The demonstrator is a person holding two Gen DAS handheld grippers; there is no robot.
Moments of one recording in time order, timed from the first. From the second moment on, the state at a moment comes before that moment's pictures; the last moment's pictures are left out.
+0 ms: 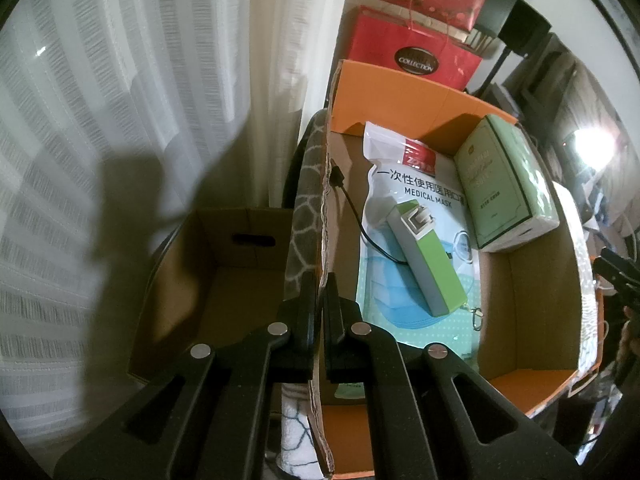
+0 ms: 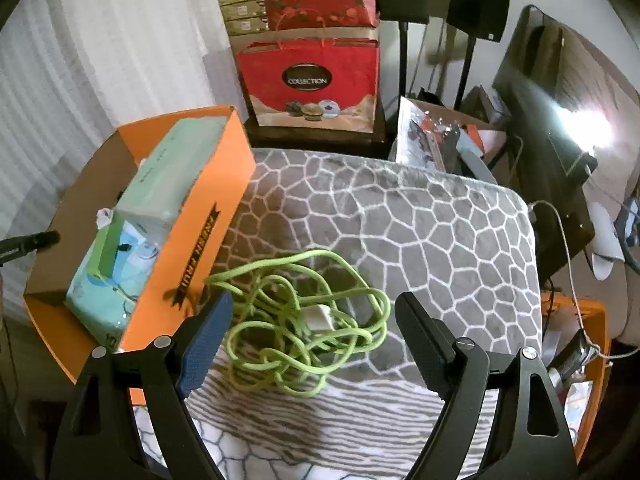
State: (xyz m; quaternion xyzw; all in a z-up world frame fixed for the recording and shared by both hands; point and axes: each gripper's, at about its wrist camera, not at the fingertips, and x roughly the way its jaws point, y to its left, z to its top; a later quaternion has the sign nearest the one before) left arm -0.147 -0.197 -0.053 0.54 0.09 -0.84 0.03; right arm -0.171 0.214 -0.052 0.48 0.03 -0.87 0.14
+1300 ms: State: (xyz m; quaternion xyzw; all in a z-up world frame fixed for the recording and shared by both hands) left arm -0.147 -0.197 -0.053 0.53 0.09 -0.84 0.03; right arm -0.182 0.197 -0.098 0.53 0.03 -0.81 0.23
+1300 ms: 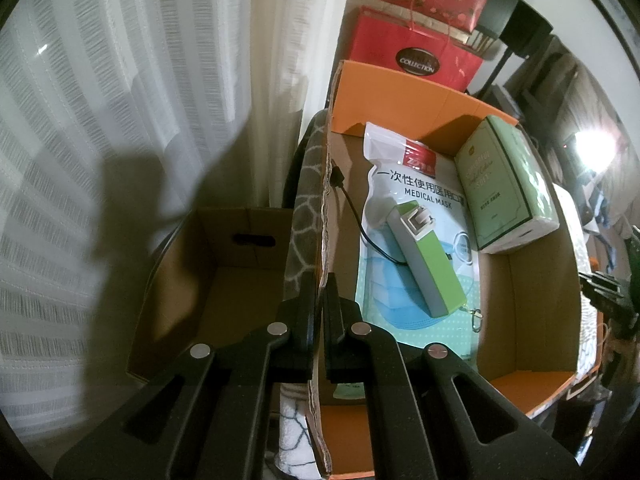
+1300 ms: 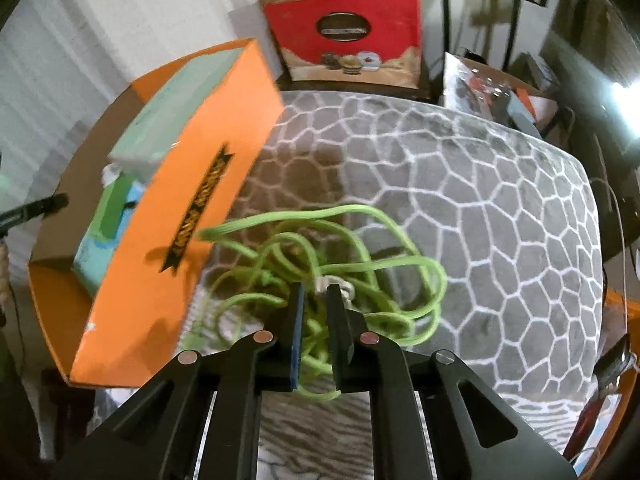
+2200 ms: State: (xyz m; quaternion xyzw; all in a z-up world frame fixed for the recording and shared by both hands) left arm -0.146 -0.197 -0.052 0.53 0.10 -0.84 0.03; right arm -0.200 0.210 -0.112 0.56 0.01 -0.81 0.18
